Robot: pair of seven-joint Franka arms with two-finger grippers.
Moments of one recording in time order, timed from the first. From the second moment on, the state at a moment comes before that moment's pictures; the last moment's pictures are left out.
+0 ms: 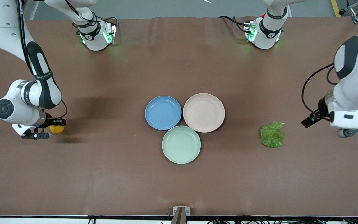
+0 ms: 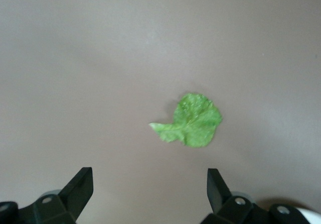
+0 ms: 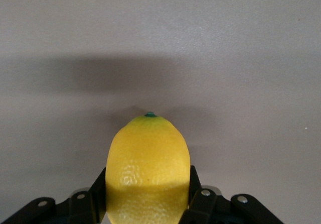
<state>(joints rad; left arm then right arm) 0.22 0.24 -0.37 -1.53 0.24 1.69 -0.71 0.01 0.50 -0.21 -2.01 0.01 2.41 -0.20</state>
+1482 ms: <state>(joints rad) 0.07 -0.01 -0.15 -1.56 0.06 1.51 -0.18 0.10 0.05 -0.19 -1.83 0.01 1.78 -0.19</state>
